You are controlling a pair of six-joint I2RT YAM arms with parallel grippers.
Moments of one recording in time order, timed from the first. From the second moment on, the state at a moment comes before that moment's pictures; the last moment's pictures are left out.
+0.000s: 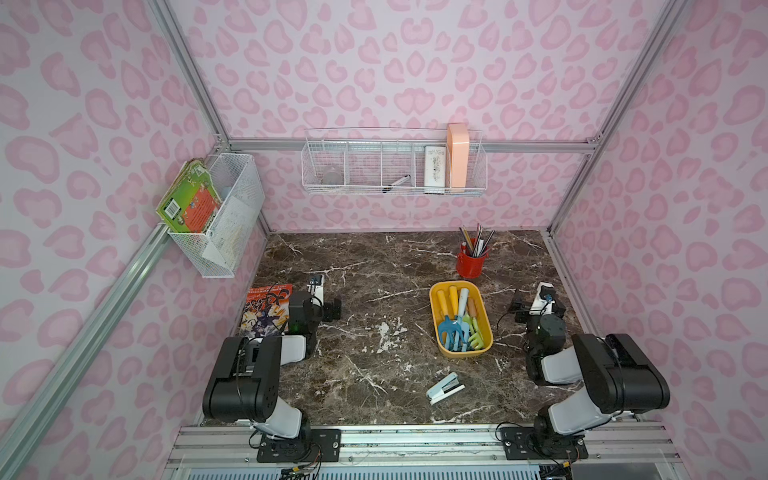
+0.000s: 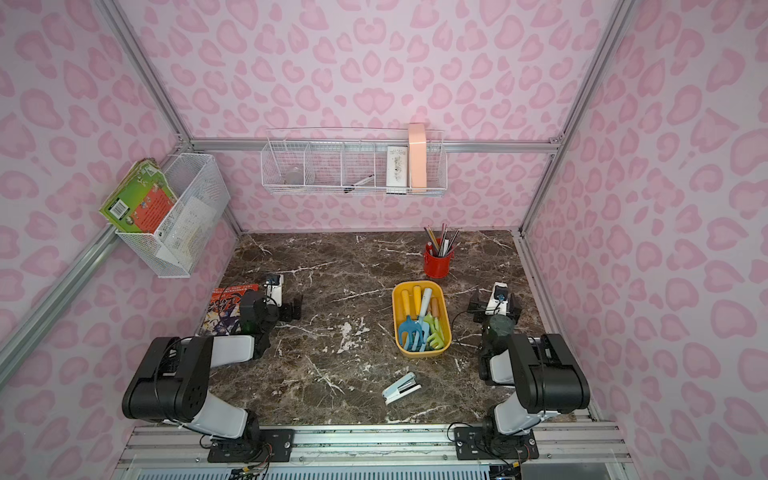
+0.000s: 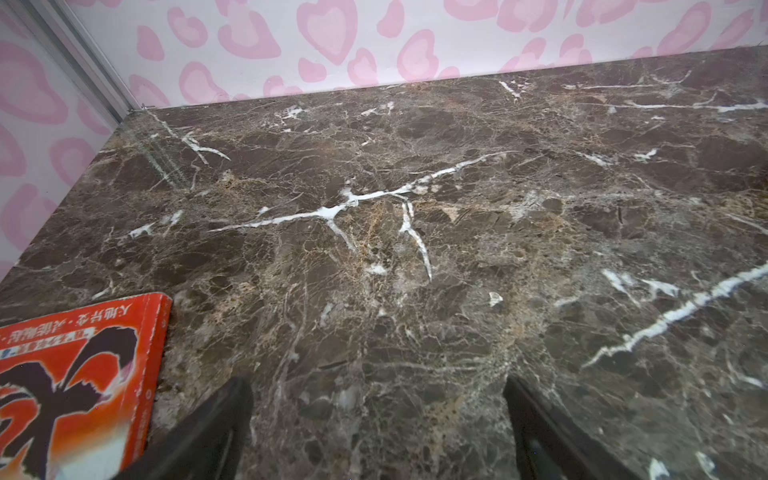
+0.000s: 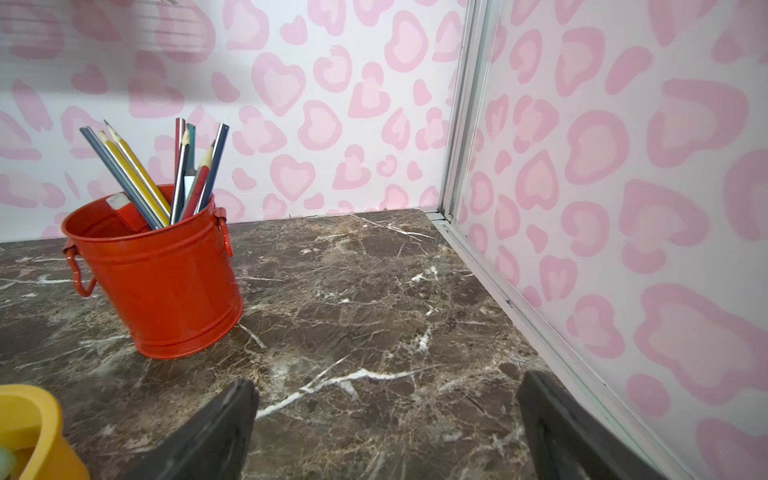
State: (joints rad) left arm -0.01 1.55 0.46 0.64 0.08 0.05; right arm 0.04 1.57 0.18 1.34 0.24 -0.02
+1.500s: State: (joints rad) left arm -0.14 1.46 0.86 0.03 -0.12 0.03; right arm 0.27 1.38 0.64 0.37 0.18 -0.02
